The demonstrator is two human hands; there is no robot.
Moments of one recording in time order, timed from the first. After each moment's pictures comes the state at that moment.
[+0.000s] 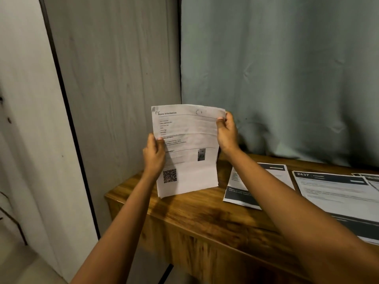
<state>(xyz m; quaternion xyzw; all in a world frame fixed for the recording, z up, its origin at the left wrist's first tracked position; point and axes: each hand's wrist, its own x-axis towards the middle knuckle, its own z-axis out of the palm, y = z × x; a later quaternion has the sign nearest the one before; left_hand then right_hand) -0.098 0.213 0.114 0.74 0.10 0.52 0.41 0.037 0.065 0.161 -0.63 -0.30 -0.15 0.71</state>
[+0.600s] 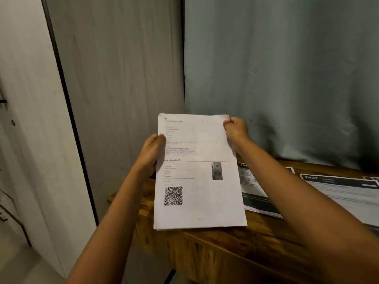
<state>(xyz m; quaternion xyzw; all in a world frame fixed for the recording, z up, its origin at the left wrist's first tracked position) -0.102 0.232 0.142 0.67 0.10 0.36 0.64 0.066 0.067 0.181 -0.71 -0.19 -0.08 0.67</state>
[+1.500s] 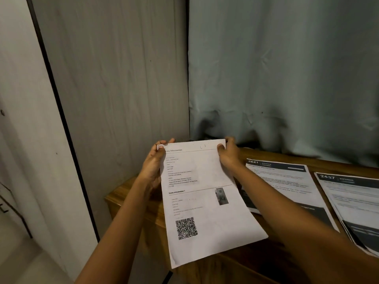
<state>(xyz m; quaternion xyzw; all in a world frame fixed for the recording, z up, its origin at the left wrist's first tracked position) -0.077 0.261 0.078 0.47 0.01 0.28 0.83 0.077 0.104 0.092 -0.80 -0.21 -0.07 0.56</state>
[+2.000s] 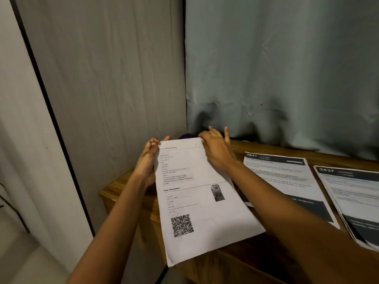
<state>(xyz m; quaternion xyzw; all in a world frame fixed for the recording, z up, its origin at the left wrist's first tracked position) -0.074 0.264 0.073 0.47 0.04 0.29 0.83 0.074 0.112 0.083 -0.81 -0.45 -0.27 0.27</state>
